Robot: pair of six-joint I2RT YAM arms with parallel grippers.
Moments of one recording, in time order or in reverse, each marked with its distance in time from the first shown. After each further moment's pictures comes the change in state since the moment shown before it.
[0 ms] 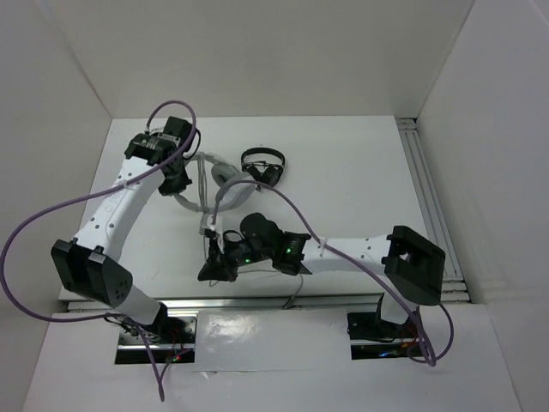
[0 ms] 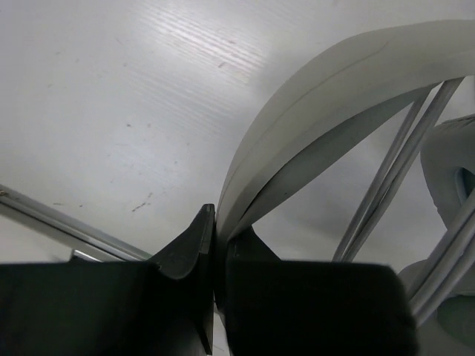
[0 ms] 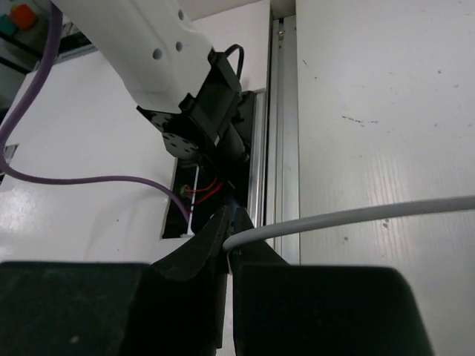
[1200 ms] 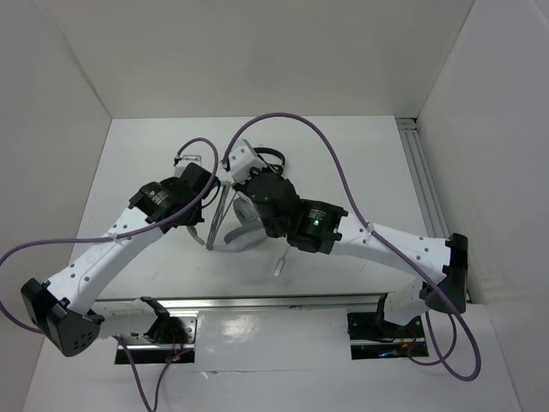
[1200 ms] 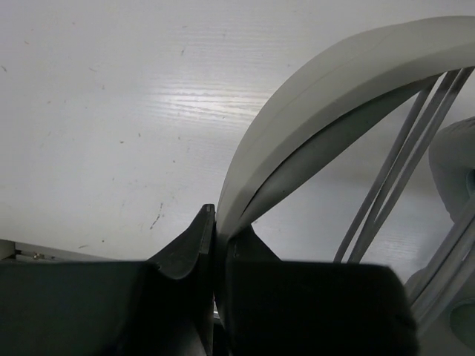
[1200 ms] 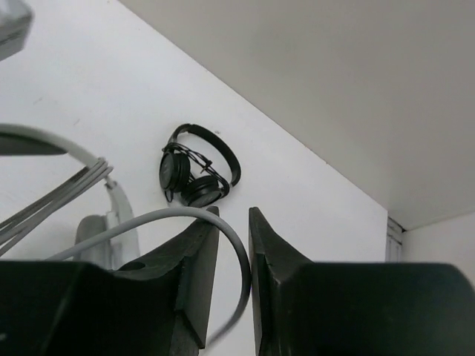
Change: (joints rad) left arm -0.327 -0.315 -0.406 0.177 -0.148 0.127; right arm 0.029 -0.151 0.534 -0.687 1.400 -0.588
